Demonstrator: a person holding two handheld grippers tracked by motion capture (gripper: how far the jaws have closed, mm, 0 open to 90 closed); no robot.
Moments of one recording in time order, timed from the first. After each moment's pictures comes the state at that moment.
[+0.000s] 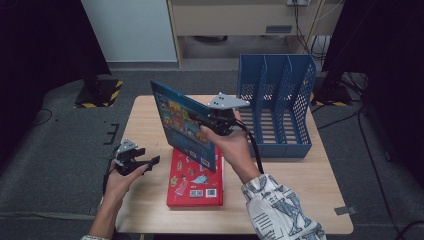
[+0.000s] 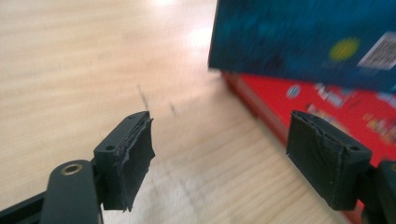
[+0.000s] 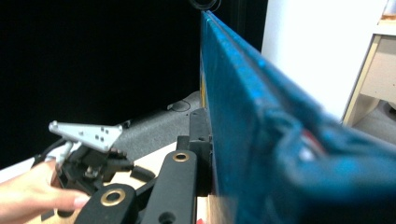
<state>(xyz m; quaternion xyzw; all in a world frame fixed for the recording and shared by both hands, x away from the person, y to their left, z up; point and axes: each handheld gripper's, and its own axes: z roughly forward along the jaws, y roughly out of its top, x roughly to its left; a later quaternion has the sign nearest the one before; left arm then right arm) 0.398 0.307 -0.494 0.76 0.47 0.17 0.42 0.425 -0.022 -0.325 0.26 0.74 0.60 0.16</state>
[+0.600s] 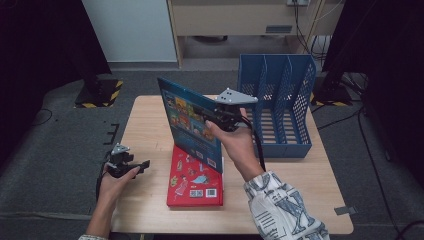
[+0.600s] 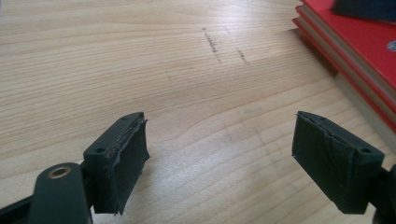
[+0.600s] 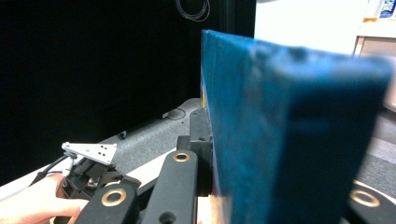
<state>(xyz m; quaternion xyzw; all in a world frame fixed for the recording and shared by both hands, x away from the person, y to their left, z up) 0.401 0.340 -0.517 0.75 0.53 0.17 0.36 0.427 -0.034 -0.315 0.28 0.72 0.61 0.17</state>
